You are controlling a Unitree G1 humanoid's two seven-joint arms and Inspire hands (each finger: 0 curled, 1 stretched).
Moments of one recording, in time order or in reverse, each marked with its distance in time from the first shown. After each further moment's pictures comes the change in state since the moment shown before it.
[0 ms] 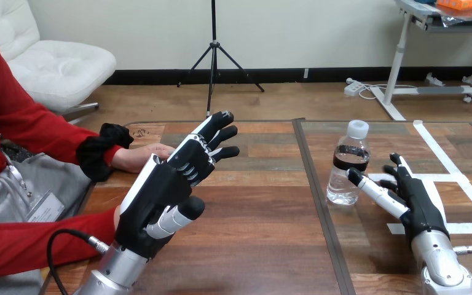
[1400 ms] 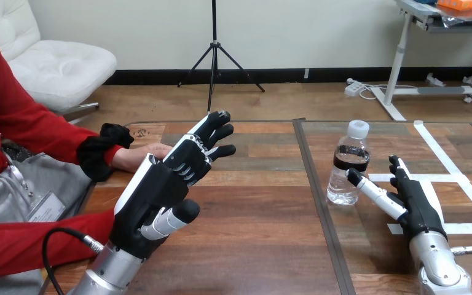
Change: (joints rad) left arm 0.006 0.014 0.002 -0.016 -0.035 0.013 -0.048; right arm -0.044 0.001 0.009 0.098 -0.009 -0.032 -0.017
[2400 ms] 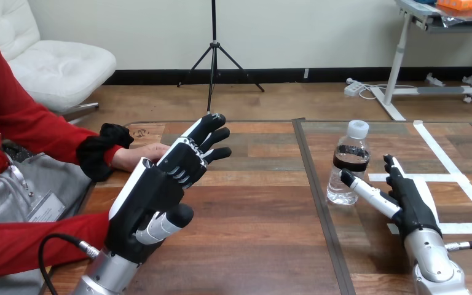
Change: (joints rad) left arm 0.025 0.000 0.003 -0.023 -0.036 0.003 -0.021; right arm -0.028 0.010 0.017 0.025 -0.035 0.009 -0.026
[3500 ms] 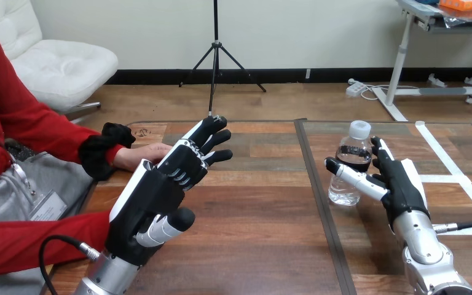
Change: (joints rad) left arm 0.006 -0.006 0.000 0.000 -0.001 -0.009 -0.007; right arm -0.063 0.023 -0.001 0.000 0.005 0.001 0.017
